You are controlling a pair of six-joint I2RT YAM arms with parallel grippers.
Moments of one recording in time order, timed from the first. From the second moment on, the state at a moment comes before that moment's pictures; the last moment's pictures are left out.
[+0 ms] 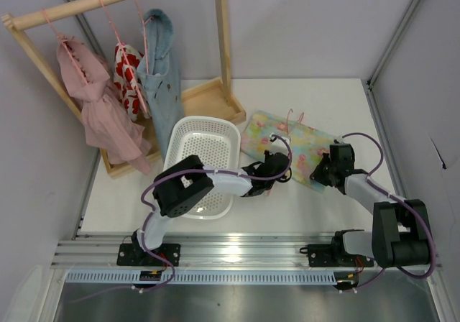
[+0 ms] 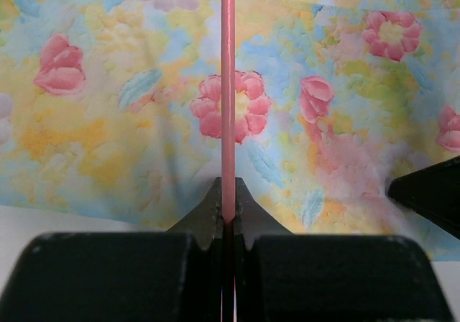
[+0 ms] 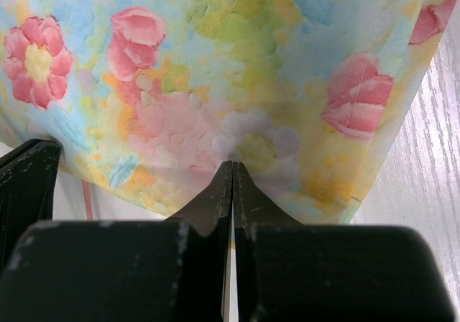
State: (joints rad) left arm -1.09 2.11 1.27 0.31 -0.52 -0.48; right arm 0.08 1.27 0.51 -0.13 -0.08 0.57
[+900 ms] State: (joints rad) left arm -1.09 1.97 1.36 0.16 -0.54 -0.33; right arm 0.05 1.03 0.81 -0.41 -0.06 0.54
